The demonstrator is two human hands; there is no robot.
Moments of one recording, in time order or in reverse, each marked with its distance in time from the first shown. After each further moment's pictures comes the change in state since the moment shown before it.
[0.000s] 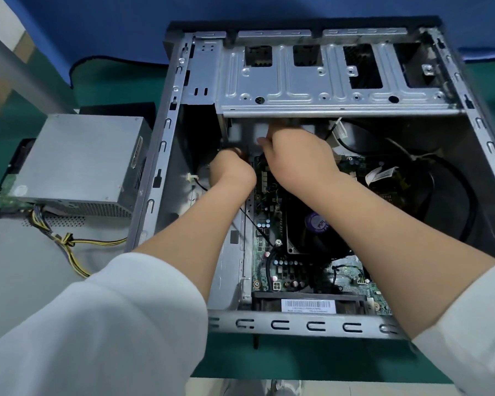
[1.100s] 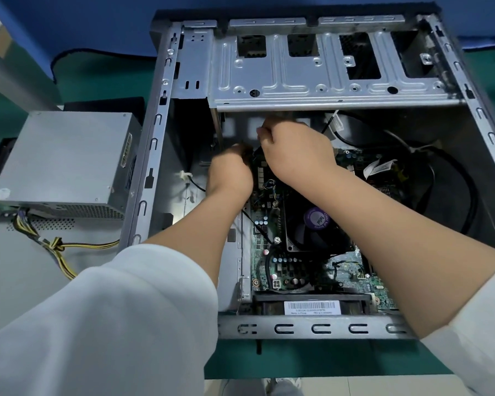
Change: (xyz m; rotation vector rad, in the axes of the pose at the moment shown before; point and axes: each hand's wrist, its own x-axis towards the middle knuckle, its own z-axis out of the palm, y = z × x) left_hand 0.013 -0.025 0.010 0.352 0.022 0.400; right_hand 0.005 -0.001 -0.002 0.049 -0.049 0.119
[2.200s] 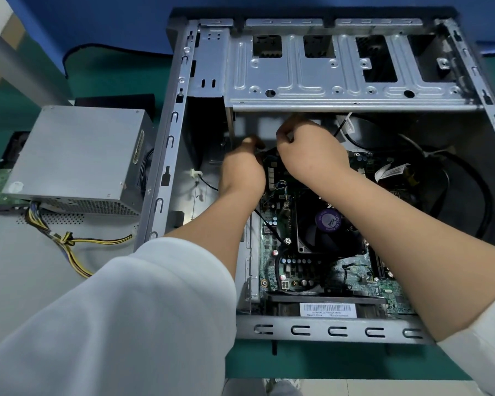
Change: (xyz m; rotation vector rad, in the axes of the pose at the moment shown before) left_hand 0.001 0.002 0.002 -0.120 0.022 -0.035; right_hand 0.001 0.002 0.000 0.163 -0.041 0.158
